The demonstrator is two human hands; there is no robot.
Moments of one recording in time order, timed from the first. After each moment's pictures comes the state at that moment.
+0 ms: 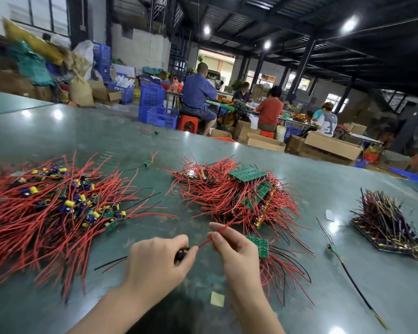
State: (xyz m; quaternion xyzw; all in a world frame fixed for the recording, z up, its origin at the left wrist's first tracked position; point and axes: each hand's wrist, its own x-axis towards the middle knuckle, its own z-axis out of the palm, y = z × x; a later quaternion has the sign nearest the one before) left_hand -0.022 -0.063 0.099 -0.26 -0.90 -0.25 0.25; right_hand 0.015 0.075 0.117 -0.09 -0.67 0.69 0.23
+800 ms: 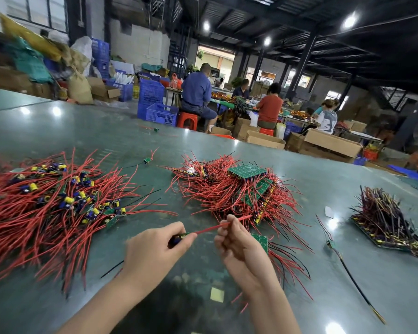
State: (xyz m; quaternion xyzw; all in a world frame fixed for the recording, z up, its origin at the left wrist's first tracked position) left_hand -0.031 -0.070 0.098 -0.22 -0.89 -0.36 0.20; right_hand 0.009 0.096 0.123 -0.09 -0.38 0.92 0.08
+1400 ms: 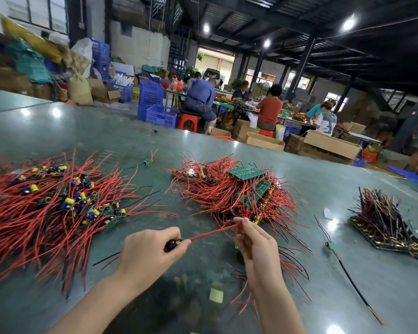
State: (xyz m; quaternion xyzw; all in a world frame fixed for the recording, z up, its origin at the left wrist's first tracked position) left_hand -0.040 -0.076 0.091 -0.25 -0.90 -0.29 0.21; right_hand 0.013 0.116 0.123 -0.15 -0.56 0.79 0.22
